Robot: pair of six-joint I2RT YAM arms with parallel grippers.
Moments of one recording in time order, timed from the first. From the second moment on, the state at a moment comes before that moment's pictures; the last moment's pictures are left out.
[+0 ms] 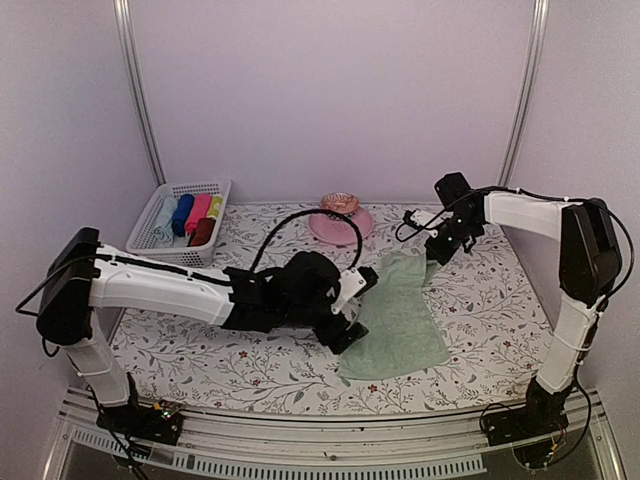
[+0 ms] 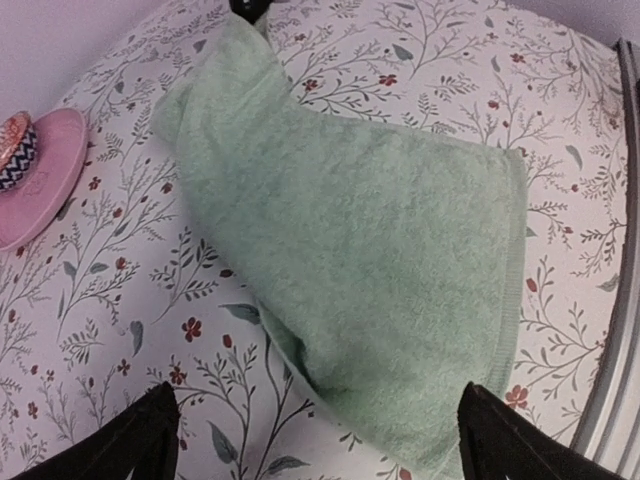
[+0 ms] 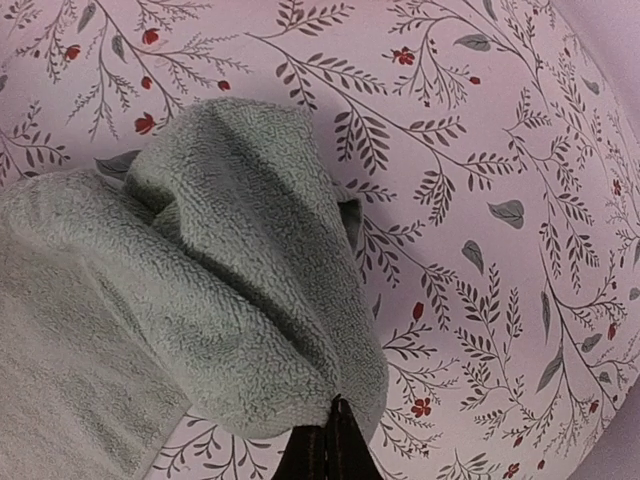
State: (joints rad) left arm -1.14 1.70 1.11 -0.09 -0.18 0.00; right arm 0.36 1.86 1.42 -0.66 -0.06 -0.50
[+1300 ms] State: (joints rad) left arm -1.30 2.43 1.82 -0.20 0.03 0.14; right arm 0.29 1.95 1.41 -0.62 0.03 -0.46
